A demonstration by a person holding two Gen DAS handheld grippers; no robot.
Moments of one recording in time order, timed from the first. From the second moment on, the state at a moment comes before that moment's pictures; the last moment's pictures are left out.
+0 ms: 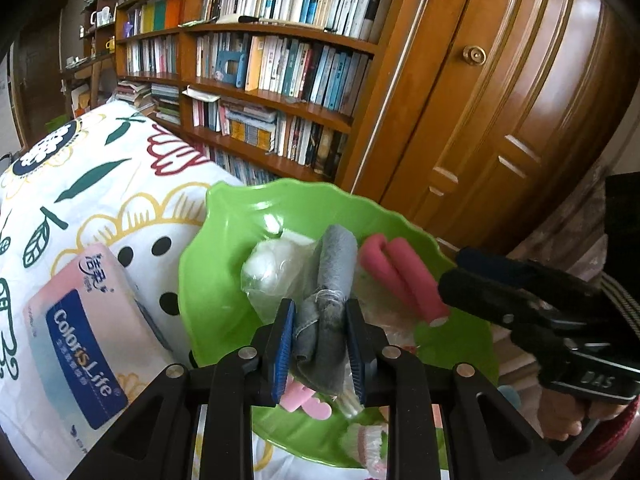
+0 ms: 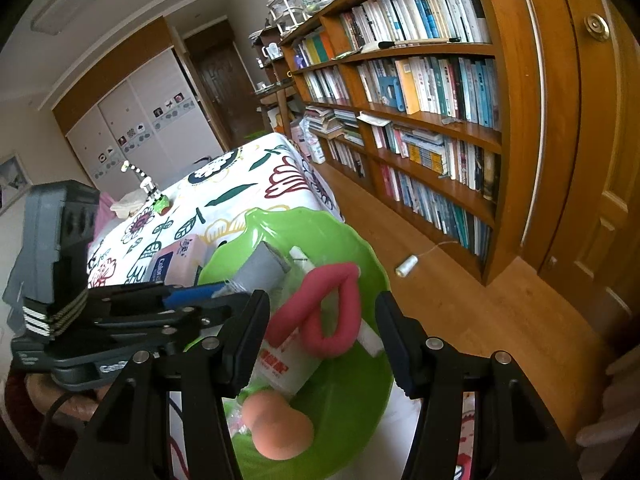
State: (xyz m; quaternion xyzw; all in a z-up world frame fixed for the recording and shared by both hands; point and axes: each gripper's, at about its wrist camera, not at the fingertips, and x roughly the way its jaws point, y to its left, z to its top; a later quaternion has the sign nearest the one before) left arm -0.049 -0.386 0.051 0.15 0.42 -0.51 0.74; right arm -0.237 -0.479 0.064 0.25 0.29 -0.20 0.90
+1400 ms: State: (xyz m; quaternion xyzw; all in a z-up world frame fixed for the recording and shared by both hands) left arm -0.075 -0.322 0.086 0.16 0.33 -0.44 0.82; right arm -0.257 -0.447 0.077 0.22 0.30 -0.21 0.90
